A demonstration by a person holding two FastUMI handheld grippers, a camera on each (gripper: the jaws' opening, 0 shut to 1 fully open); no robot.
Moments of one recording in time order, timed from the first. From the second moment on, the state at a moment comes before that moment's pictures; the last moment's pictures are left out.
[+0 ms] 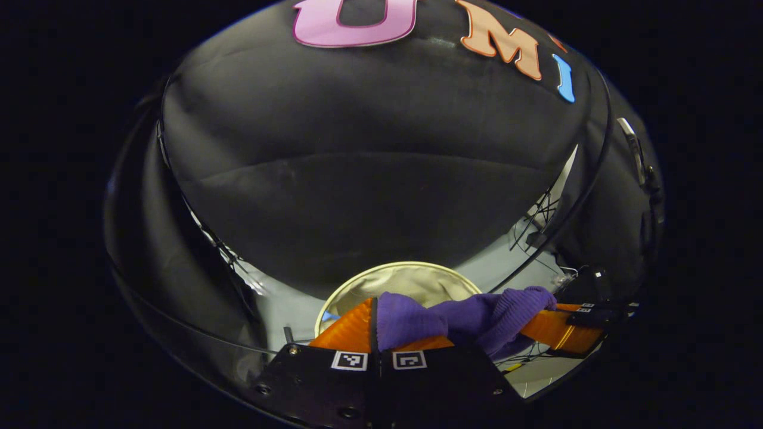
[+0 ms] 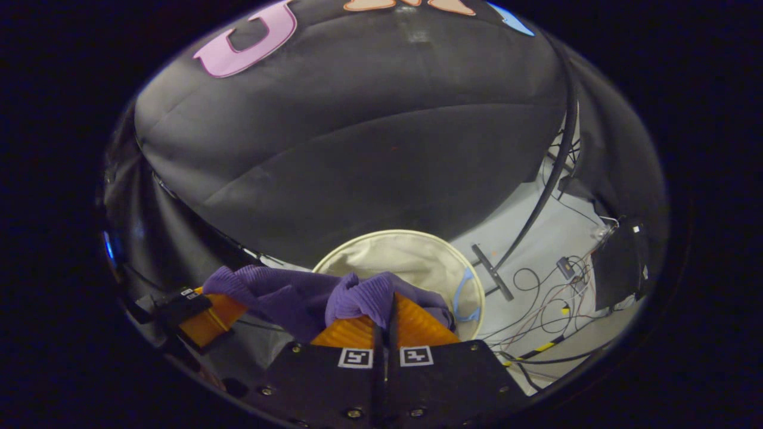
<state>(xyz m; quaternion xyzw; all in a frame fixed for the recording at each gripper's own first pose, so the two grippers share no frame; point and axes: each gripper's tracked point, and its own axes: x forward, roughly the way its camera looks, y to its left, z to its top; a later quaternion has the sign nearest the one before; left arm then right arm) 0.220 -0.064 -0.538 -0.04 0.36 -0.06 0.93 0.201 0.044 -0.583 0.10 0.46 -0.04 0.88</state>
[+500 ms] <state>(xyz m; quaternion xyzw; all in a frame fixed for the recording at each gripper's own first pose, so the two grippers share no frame) 0.211 -0.041 -0.569 -0.04 0.43 0.00 0.90 0.199 0.022 -0.574 0.06 0.46 -0.06 0.89</state>
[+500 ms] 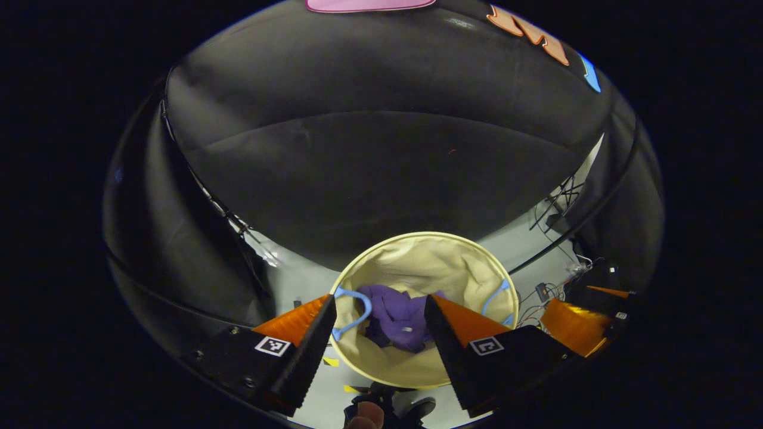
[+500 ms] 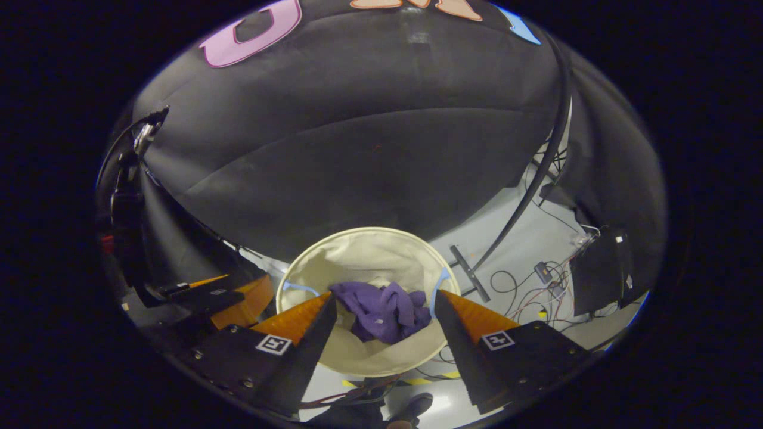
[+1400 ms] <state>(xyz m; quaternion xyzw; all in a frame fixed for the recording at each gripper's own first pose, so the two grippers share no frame) 0.143 -0.018 -0.518 -0.03 0.45 0.00 0.89 0.141 0.025 -0.509 0.06 0.46 -0.07 0.88</state>
